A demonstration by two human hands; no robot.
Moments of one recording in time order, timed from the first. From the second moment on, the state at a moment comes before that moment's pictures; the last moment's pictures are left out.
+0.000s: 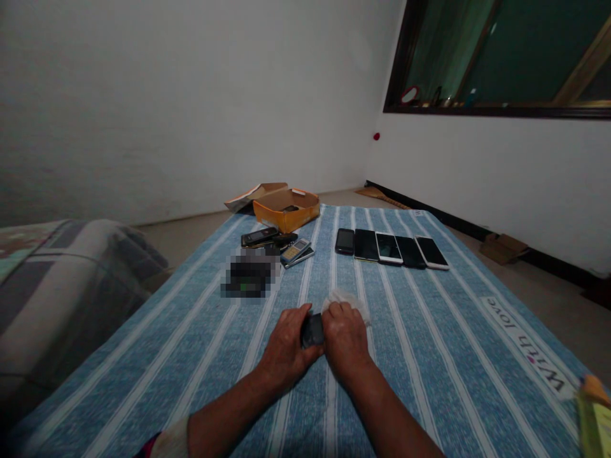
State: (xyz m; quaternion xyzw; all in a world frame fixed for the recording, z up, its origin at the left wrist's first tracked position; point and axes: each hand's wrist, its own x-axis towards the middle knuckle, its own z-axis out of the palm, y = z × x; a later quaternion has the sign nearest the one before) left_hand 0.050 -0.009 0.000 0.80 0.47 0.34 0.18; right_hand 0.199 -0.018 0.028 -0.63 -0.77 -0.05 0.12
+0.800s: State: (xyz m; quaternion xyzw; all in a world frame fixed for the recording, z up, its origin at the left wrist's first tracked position) left_hand 0.049 -0.009 0.000 0.81 0.45 0.34 0.15; right_hand 0.183 -0.027 0.013 -0.54 -0.82 -0.04 0.20
